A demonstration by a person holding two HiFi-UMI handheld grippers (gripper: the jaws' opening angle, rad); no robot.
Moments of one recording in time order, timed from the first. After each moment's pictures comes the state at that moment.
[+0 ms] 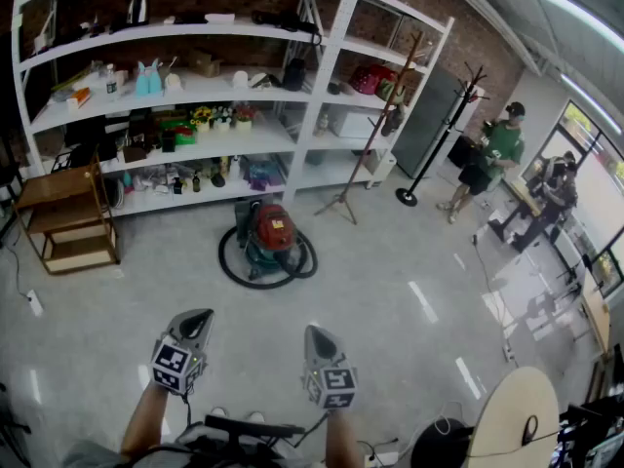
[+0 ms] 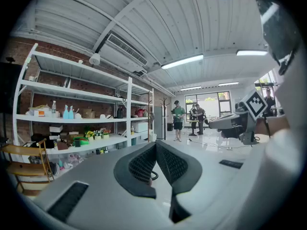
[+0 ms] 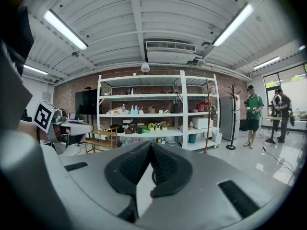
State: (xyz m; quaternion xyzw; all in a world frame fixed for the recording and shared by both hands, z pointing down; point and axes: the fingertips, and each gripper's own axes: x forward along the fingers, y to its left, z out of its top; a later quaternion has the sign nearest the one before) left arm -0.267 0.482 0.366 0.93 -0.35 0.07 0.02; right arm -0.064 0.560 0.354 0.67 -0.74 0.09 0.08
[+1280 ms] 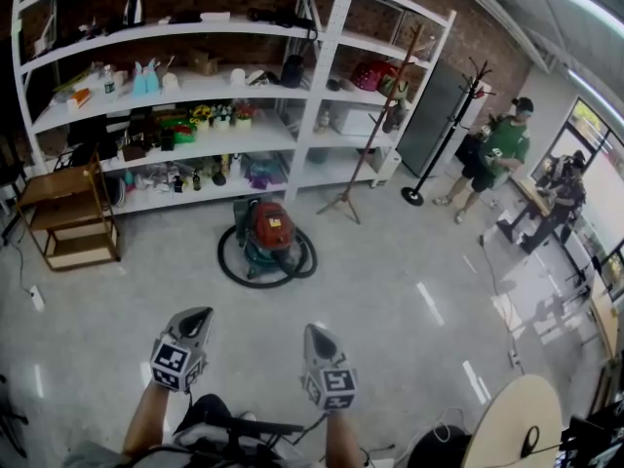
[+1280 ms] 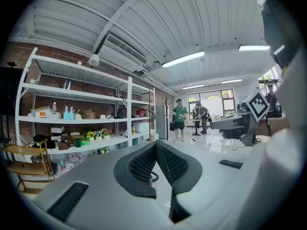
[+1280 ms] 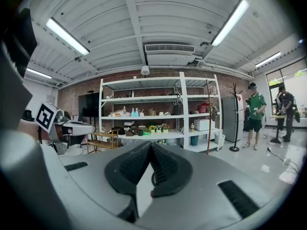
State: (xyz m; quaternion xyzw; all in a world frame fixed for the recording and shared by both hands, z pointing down) left arm -0.208 0.487 0.379 0.92 -0.37 0.07 0.01; right arm 0.001 0.563 0.378 0.65 -0.75 0.07 0.07
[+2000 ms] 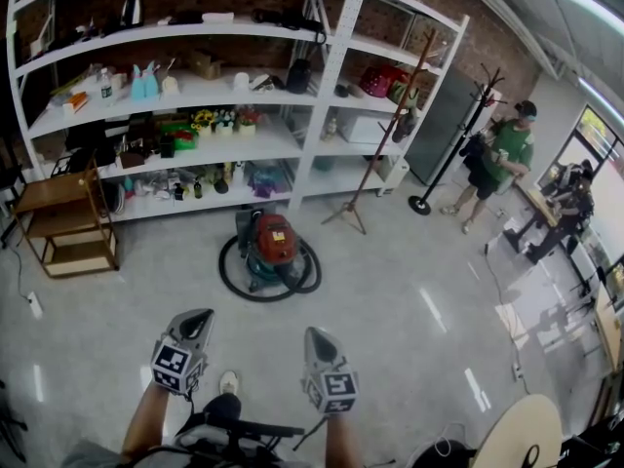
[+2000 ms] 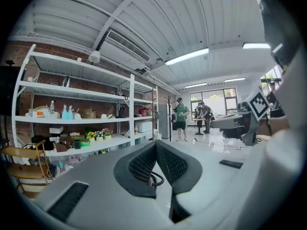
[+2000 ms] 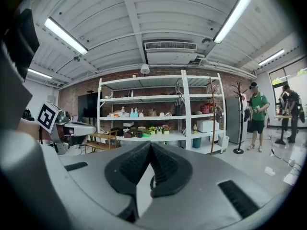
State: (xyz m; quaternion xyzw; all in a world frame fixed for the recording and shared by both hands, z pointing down) left arm -0.195 0.396 0.379 0.92 -0.38 0.08 0.01; right arm 0.013 0.471 0.376 0.65 -0.76 0.07 0.06
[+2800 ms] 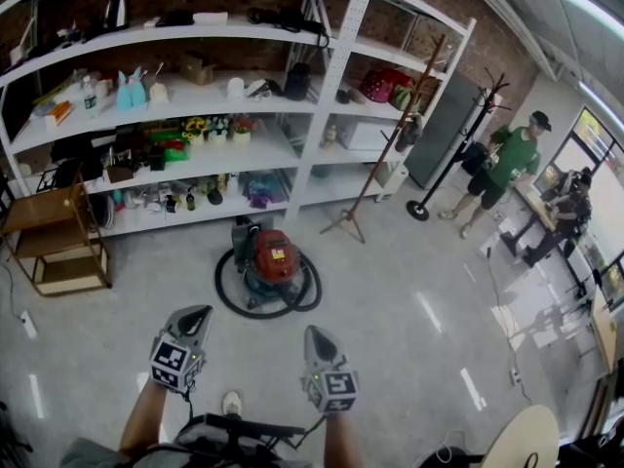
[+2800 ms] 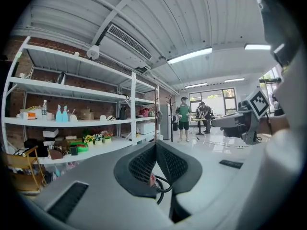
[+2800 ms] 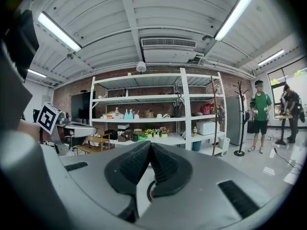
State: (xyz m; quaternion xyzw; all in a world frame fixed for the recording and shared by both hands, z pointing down) left arm -0.202 0.248 0.366 0.93 -0.36 0.08 0.01; right arm 0.006 0.333 0.354 0.66 -0.75 0.07 0.06
